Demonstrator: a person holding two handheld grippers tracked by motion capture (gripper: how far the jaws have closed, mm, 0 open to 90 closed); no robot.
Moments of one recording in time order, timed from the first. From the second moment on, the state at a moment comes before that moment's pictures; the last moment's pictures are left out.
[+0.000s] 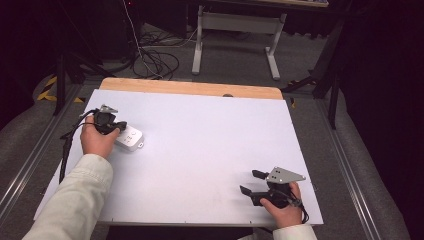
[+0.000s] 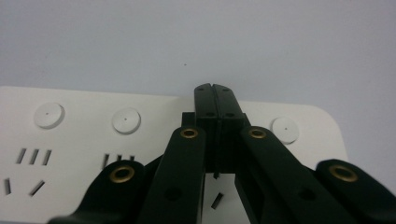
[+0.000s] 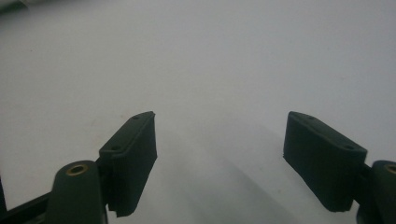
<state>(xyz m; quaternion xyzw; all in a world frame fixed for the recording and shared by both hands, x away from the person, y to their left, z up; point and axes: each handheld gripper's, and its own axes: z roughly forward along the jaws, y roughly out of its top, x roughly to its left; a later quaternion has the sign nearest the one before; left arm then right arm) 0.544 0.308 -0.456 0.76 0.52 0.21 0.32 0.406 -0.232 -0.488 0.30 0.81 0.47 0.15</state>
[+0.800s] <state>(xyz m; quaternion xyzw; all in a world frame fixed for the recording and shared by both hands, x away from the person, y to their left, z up) 0.528 0.304 -0.415 0.76 0.49 0.21 0.37 0.406 -0.232 -0.487 0.30 0.81 0.47 0.15</state>
